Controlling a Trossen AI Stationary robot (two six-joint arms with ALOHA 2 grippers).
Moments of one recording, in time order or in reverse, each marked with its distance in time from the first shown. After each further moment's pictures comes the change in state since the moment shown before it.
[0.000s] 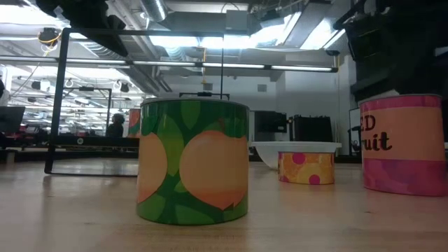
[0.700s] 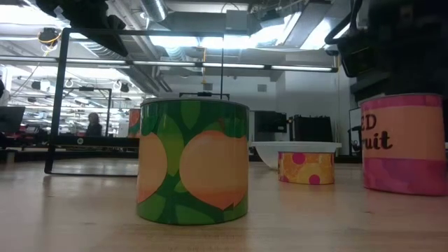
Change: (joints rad) left arm 0.001 0.000 0.000 0.001 0.000 0.000; right arm 0.028 0.161 0.003 0.092 0.002 -0.001
